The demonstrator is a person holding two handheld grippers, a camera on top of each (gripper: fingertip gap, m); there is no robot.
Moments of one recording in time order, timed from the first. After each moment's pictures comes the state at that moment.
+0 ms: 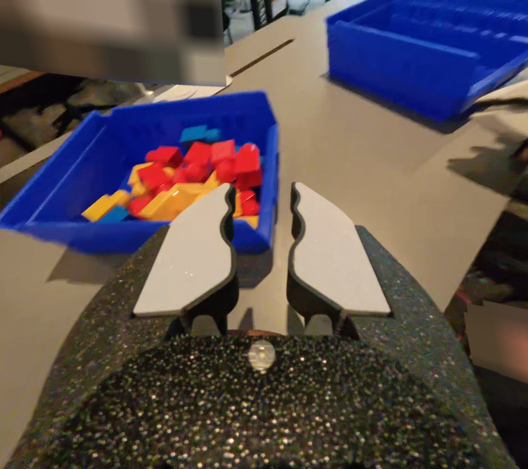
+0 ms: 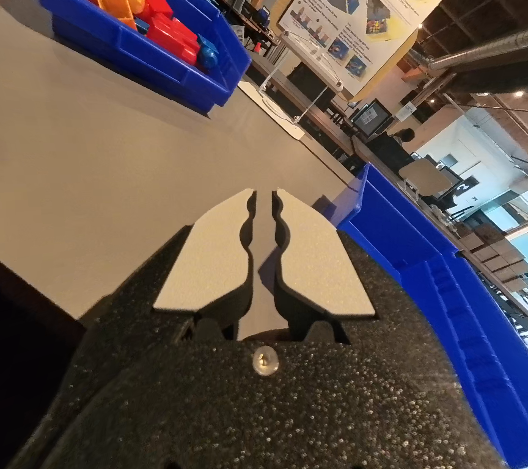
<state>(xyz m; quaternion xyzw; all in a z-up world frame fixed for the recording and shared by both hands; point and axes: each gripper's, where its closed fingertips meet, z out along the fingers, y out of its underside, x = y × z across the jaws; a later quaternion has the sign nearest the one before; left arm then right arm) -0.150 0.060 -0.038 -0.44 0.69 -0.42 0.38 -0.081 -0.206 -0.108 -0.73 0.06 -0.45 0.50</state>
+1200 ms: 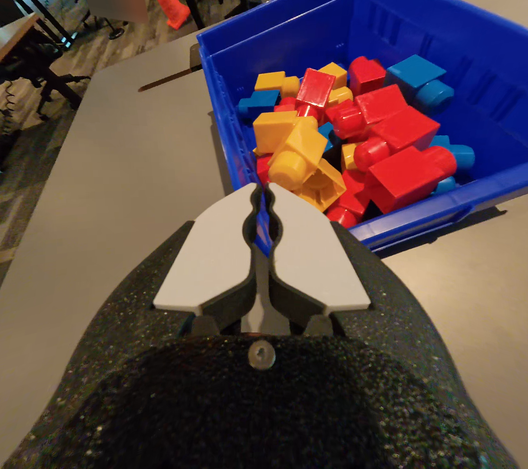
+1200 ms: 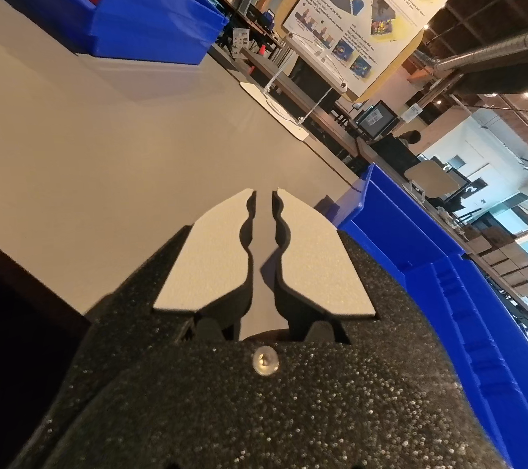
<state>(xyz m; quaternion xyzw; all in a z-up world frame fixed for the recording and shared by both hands) -0.177 0.228 -0.091 -0.64 0.56 -0.22 0.48 -0.083 -0.207 -0.109 -0.74 0.06 -0.44 0.51</state>
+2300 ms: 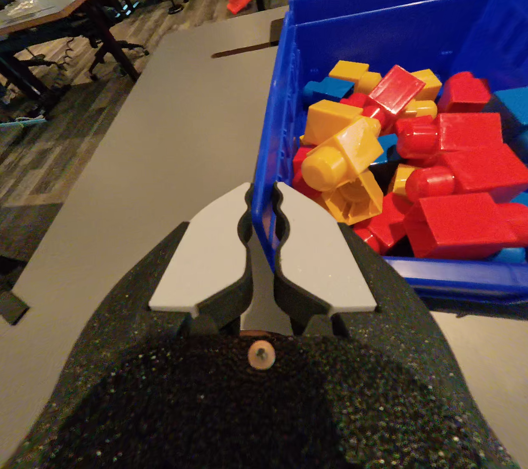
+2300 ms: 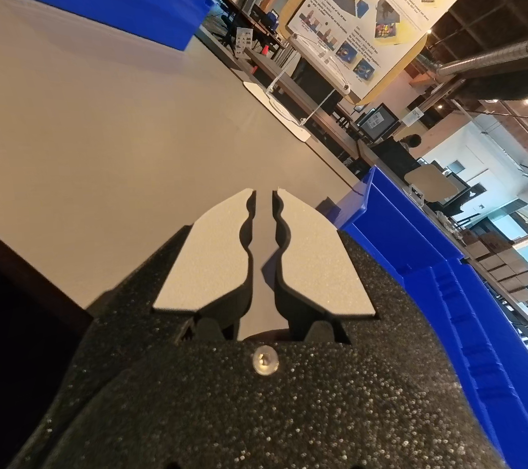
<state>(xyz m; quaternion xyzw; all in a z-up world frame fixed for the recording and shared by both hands) -0.210 0.311 -0.105 -0.69 0.47 -0.20 0.50 -0.084 -0.205 -0.110 -0.74 0.05 -0.44 0.50</state>
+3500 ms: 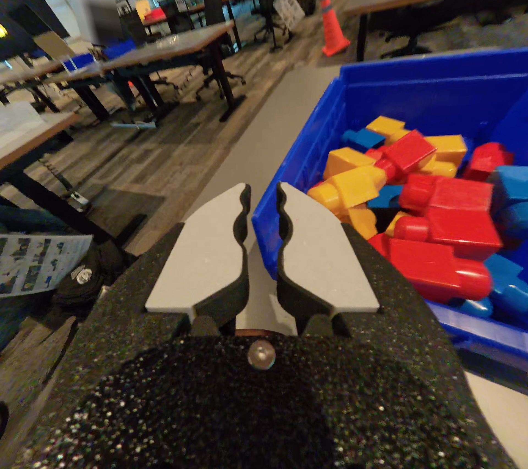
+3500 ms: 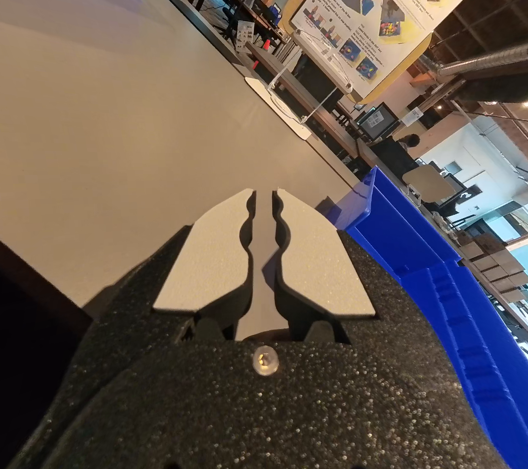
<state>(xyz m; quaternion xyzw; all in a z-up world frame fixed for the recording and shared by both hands) -0.270 0.404 -0.056 -0.70 0.36 -0.14 0.60 -0.084 -0.202 -0.113 -0.74 0.04 -0.45 0.49</state>
